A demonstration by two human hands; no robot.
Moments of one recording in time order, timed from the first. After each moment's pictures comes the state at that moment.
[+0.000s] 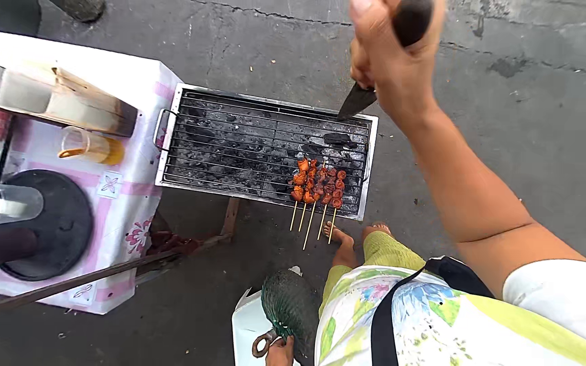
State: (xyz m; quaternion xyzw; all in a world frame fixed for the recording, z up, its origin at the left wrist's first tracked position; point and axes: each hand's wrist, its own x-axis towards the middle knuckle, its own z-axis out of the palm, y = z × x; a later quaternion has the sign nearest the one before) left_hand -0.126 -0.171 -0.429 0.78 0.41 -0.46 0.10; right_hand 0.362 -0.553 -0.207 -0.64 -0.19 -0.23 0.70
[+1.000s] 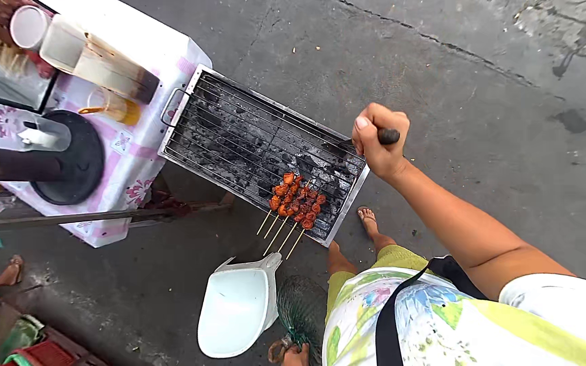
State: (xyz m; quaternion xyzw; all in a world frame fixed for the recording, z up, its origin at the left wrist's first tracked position) left_hand -0.142 -0.431 -0.397 0.68 0.54 -0.49 0.11; right_hand 0.394 -0.633 -0.321 -0.62 -0.29 -0.18 0.70
